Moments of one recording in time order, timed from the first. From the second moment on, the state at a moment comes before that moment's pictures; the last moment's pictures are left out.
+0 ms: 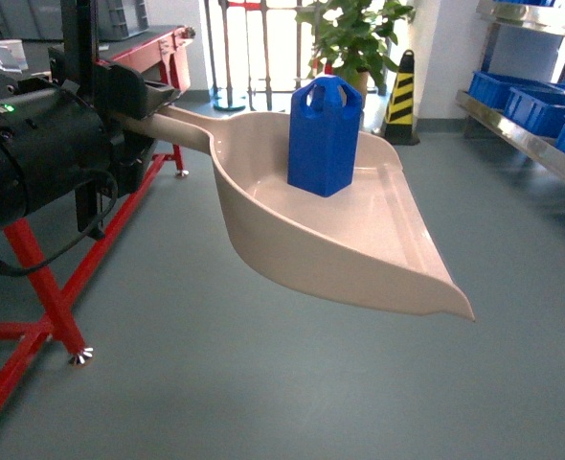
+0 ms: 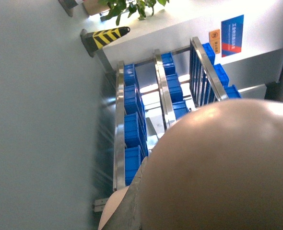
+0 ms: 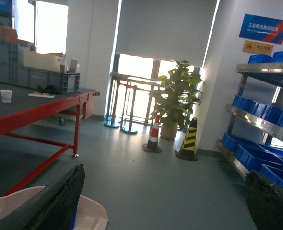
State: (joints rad) left arm -0.26 1.83 0.72 1.14 0.06 -1.28; right arm 0.50 0.76 0.49 0.54 0.39 -0.23
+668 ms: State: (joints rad) left arm -0.25 1.83 0.72 1.13 0.05 -1.28; right arm 0.50 0.77 0.49 0.54 0.39 -0.23
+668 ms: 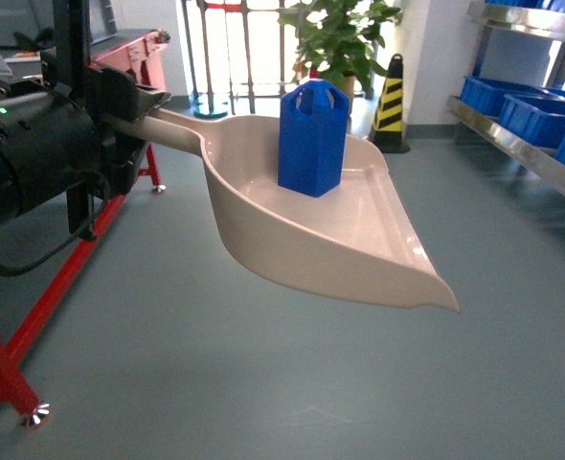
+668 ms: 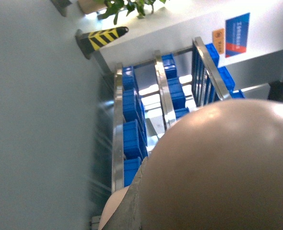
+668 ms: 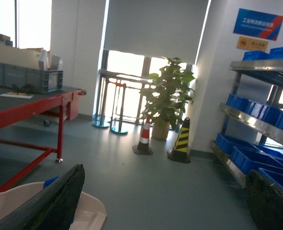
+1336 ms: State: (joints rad) left arm -0.26 1.83 0.72 1.14 0.06 -1.28; right arm 0.50 0.76 0.49 0.54 0.39 -0.23
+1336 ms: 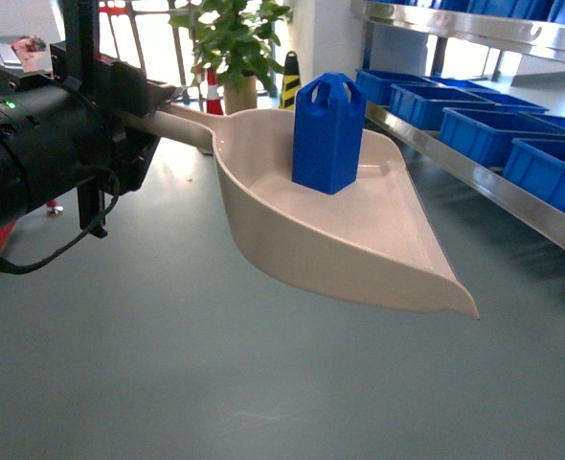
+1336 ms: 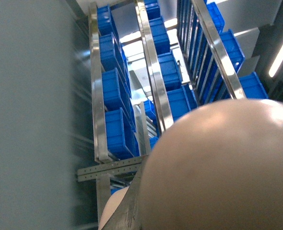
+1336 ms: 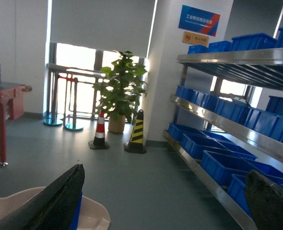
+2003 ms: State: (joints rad) left arm -0.26 1.83 0.72 1.14 0.06 -1.28; right arm 0.50 0.76 0.49 0.54 0.39 -0.23
